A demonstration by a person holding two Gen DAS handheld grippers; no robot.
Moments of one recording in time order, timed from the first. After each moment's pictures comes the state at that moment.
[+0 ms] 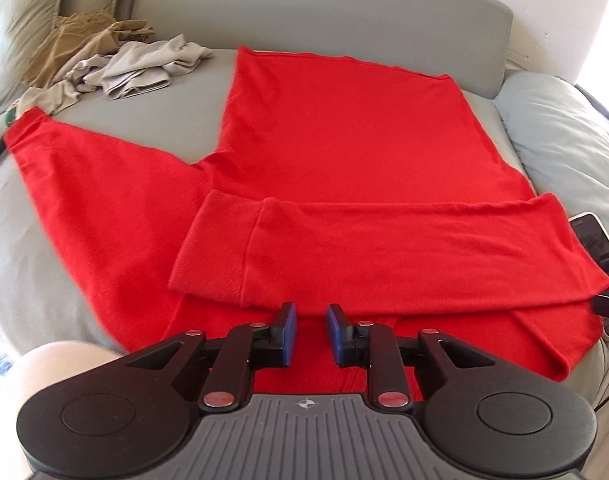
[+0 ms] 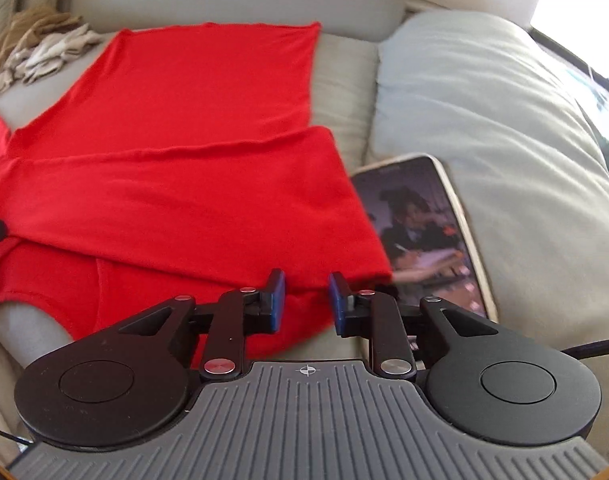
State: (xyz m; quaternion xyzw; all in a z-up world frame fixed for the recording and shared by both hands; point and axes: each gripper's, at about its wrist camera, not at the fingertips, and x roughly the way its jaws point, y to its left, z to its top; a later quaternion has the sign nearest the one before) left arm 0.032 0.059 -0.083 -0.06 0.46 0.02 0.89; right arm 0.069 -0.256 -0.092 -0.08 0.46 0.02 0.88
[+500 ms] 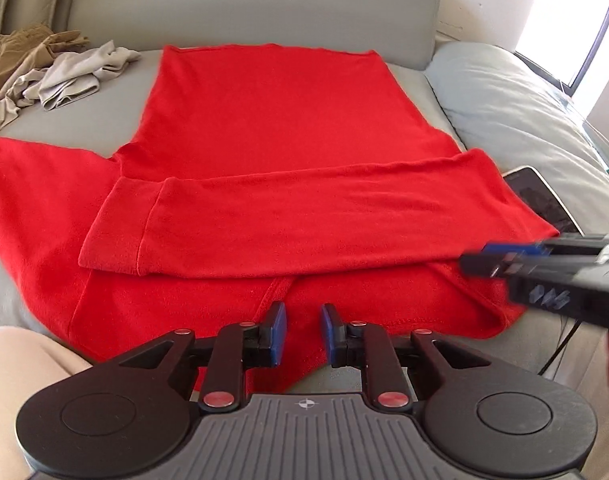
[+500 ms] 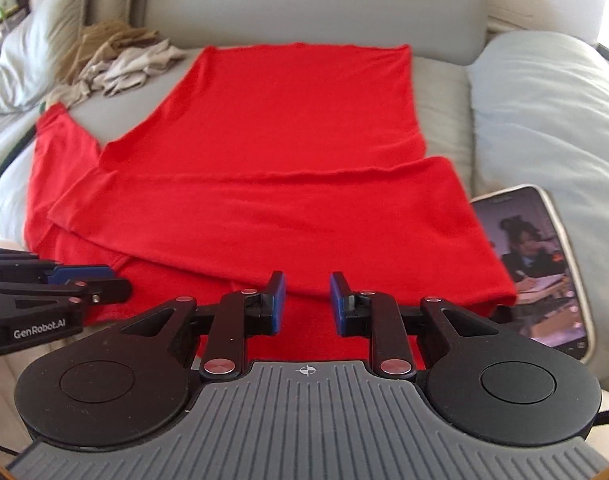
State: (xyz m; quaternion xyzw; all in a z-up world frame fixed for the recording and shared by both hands) left arm 0.021 0.017 -0.100 -0.04 0.46 -0.07 0.88; right arm 0.070 -0.184 -0.105 -0.06 0.47 0.15 0.87
